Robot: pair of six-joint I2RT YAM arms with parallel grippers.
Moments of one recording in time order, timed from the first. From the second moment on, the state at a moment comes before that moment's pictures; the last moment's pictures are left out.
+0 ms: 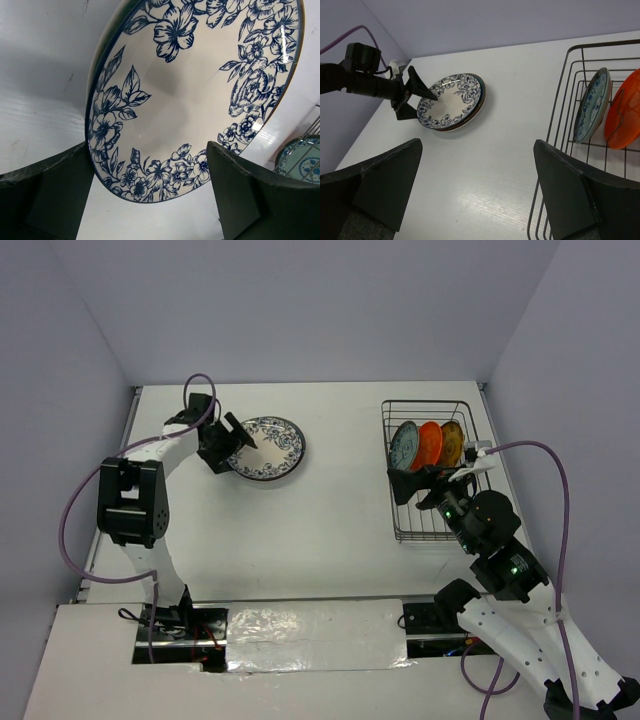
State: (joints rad) left arm -0.06 1.86 1.33 -0.50 0.22 -0.81; right arm 0.56 0.49 0.74 -0.29 0.20 0.41
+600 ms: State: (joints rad) left arm -0.11 1.92 1.41 -0.57 0.18 -0.81; right arm 0.56 0.48 0.74 -0.32 0.21 0.38
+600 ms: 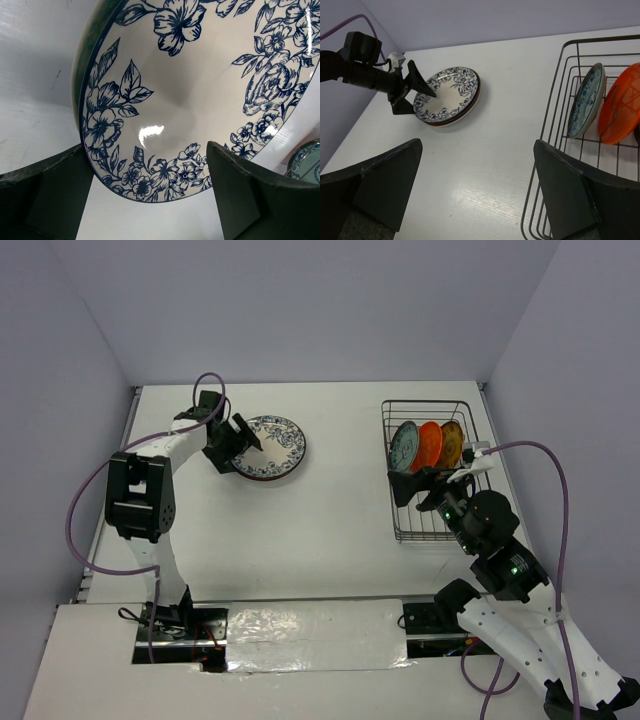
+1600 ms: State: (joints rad) left arm -0.11 1.82 1.32 -0.71 -0.01 -0.74; right arm 0.56 0.70 0.77 -0.45 0.25 0.36
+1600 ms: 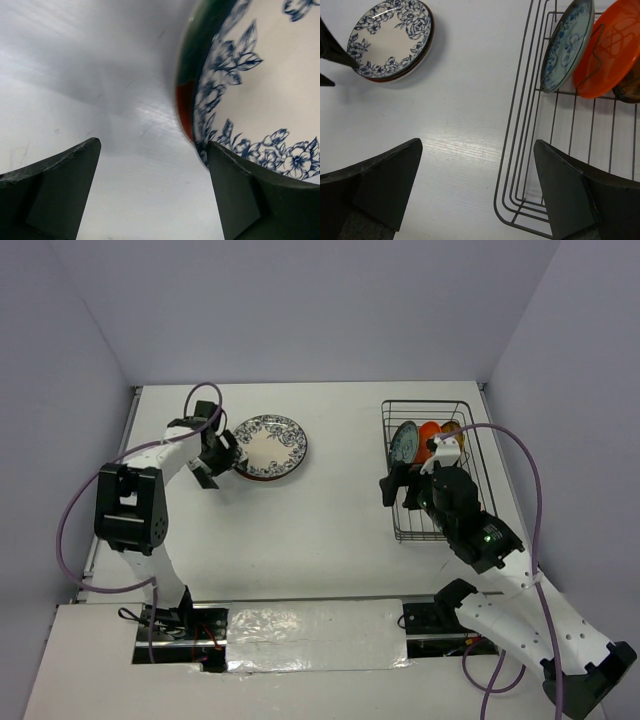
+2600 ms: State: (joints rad) left arm -0.12 0.88 0.88 -0.69 -0.14 -0.36; right arm 0.28 1.48 1.23 -0.43 0.48 0.06
